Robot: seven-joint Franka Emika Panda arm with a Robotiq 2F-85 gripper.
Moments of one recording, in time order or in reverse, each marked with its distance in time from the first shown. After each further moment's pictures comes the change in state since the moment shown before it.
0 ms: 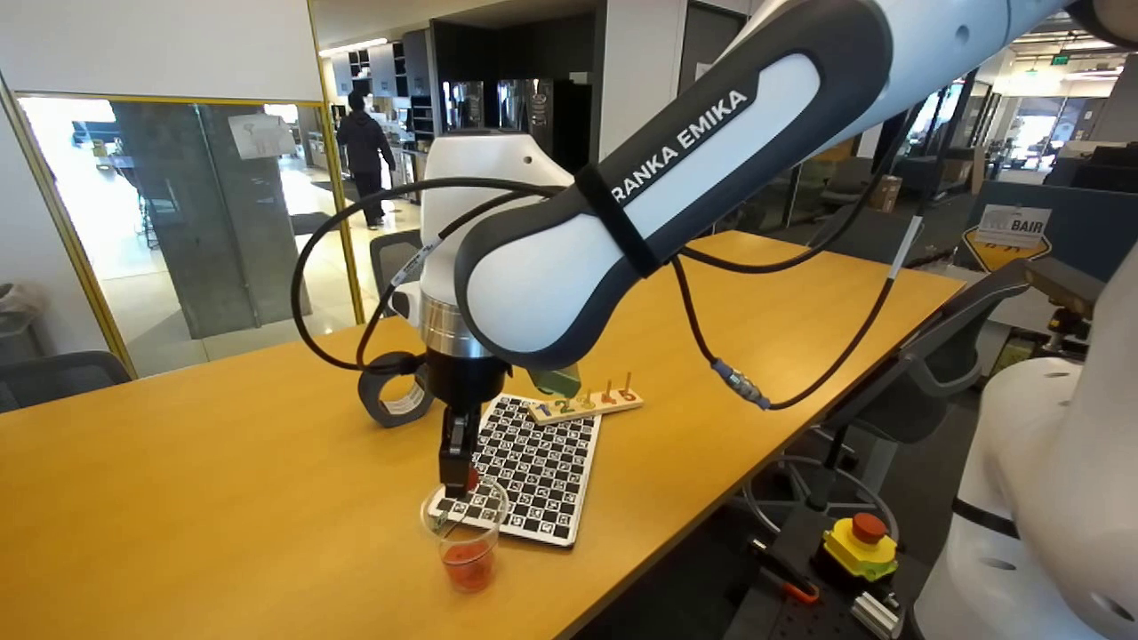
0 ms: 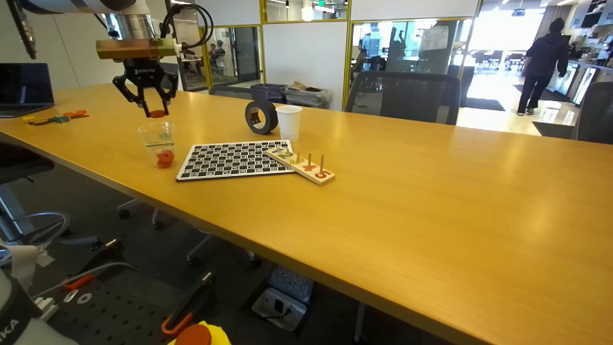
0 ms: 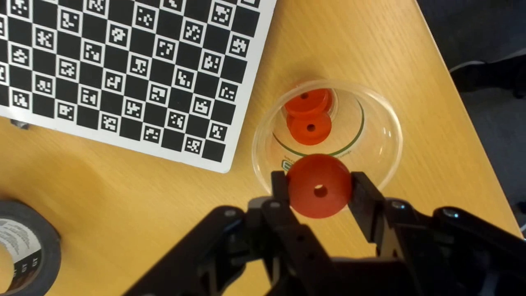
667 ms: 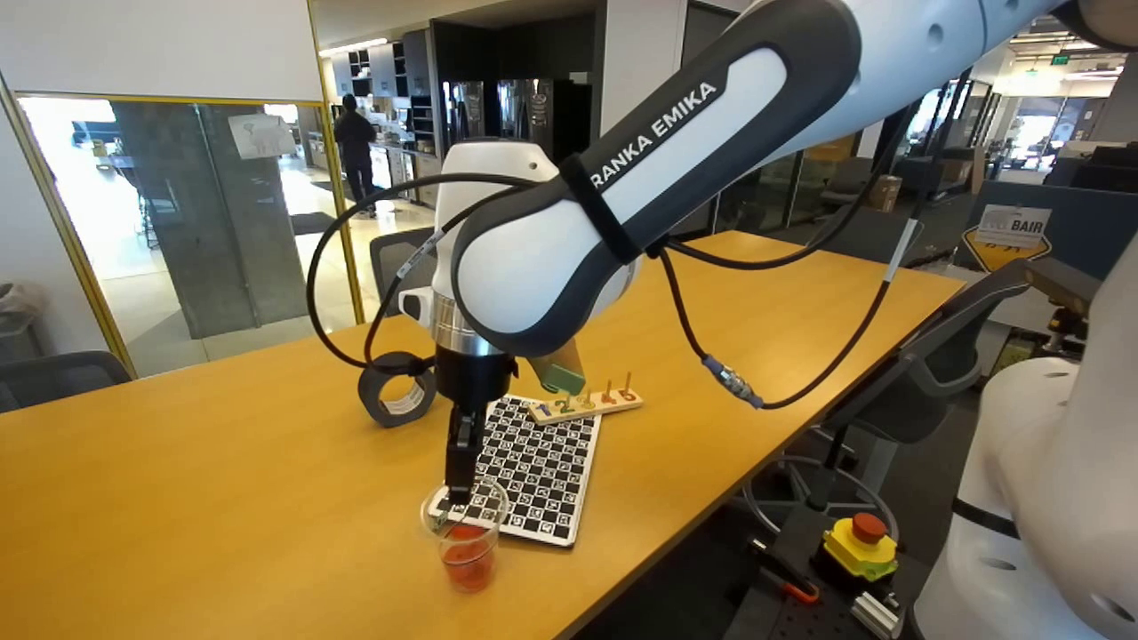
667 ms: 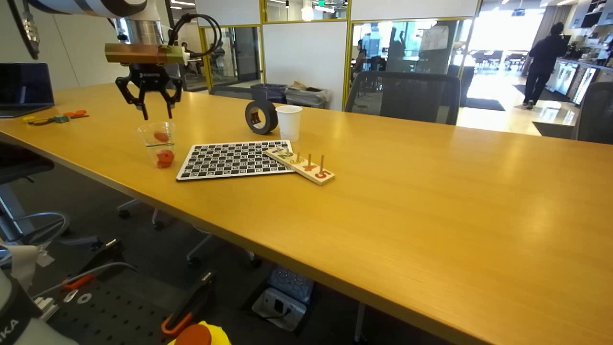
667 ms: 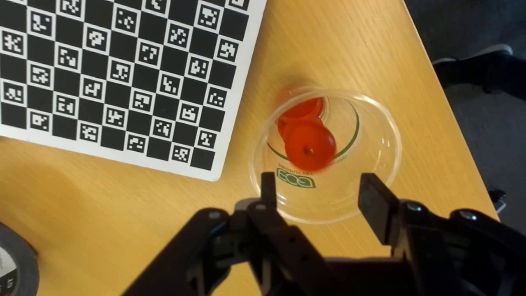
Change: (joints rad) arm 0.001 0.017 -0.032 0.000 0.109 -0.008 -0.110
